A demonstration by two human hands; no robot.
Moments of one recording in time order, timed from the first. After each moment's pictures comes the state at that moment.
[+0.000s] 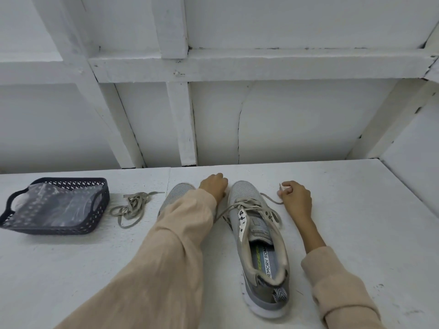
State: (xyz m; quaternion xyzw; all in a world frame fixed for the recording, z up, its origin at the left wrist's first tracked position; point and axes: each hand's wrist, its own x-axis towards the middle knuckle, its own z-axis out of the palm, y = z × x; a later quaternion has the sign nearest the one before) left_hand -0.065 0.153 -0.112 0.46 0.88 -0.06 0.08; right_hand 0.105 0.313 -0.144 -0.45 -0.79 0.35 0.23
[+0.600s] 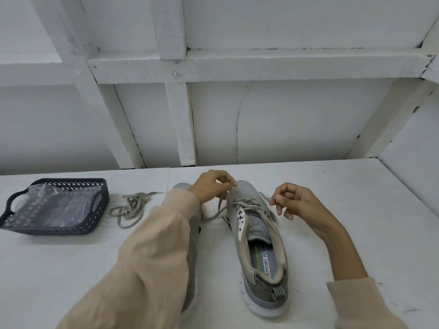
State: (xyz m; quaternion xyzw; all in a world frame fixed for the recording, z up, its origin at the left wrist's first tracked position) left_hand -0.045 0.115 -0.064 0.36 0.75 0.45 0.31; right_hand 0.155 0.279 -0.070 -0.21 -0.71 0.67 0.10
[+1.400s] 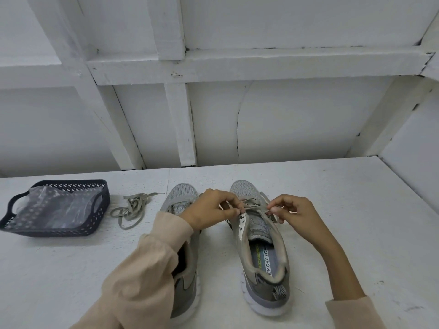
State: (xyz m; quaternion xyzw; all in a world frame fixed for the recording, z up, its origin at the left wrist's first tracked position) left_hand -0.013 0.084 -0.069 0.51 0.74 0.35 0.26; right_hand 0.164 0.257 -0.083 -0.22 -0.81 0.51 0.16
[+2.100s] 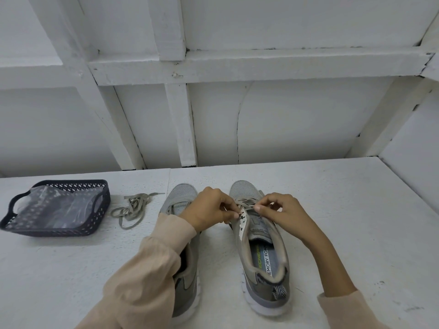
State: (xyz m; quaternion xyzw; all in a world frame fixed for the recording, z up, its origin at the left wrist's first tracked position) left_hand -0.008 0.081 -0.060 0.49 0.78 0.31 0.23; right_hand 0.145 0.239 -0.073 -0.22 -0.84 0.49 0.12
